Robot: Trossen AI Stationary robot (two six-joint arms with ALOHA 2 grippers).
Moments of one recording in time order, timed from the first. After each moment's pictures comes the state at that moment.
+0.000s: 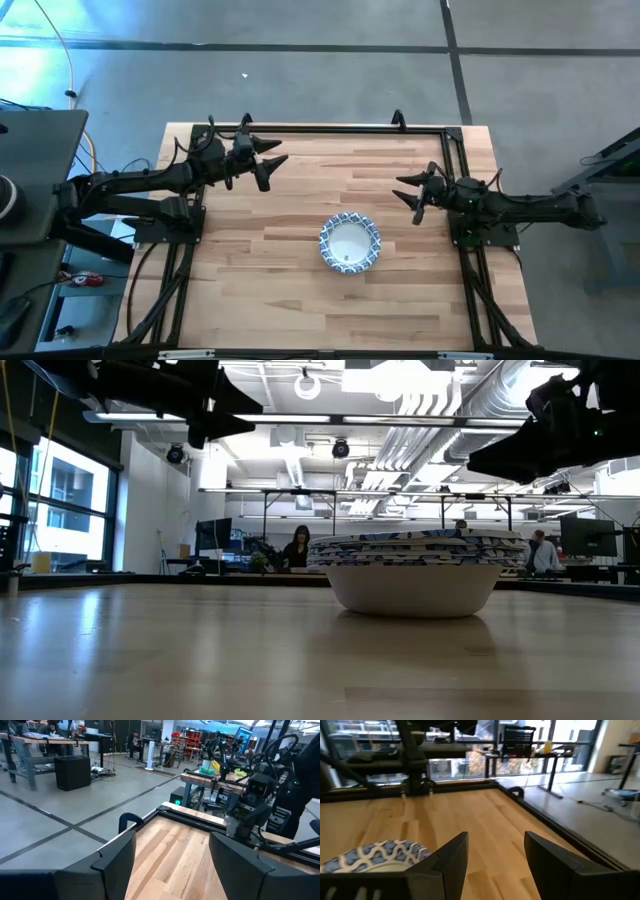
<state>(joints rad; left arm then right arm) 0.46 0.95 0.53 0.36 -0.07 -0.14 -0.11 0.40 0.09 0.26 0.22 -0.03</state>
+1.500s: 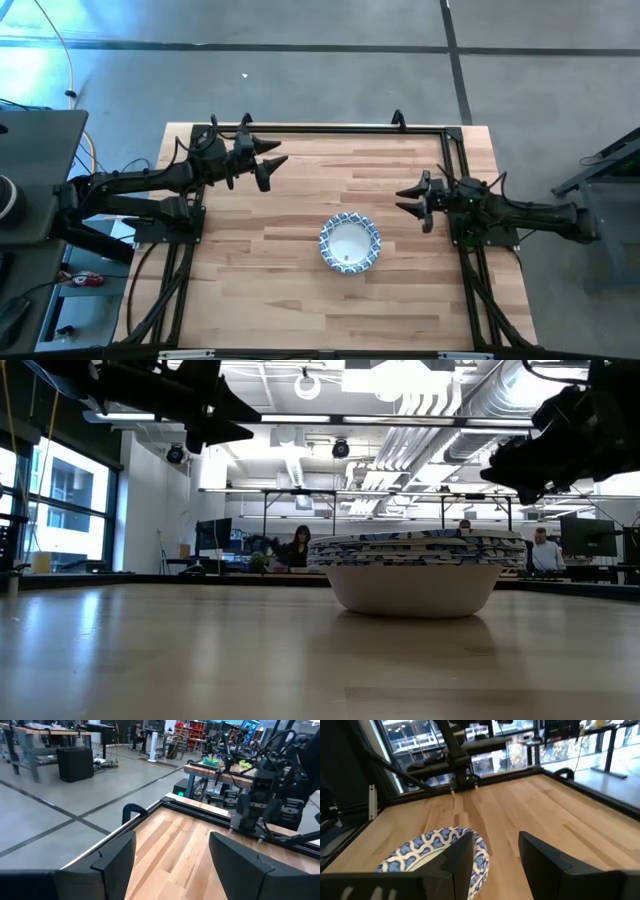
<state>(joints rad) 0.48 0.96 0.53 0.32 -0.07 -0.14 -0.21 0.24 0.04 0.12 -0.13 0.16</state>
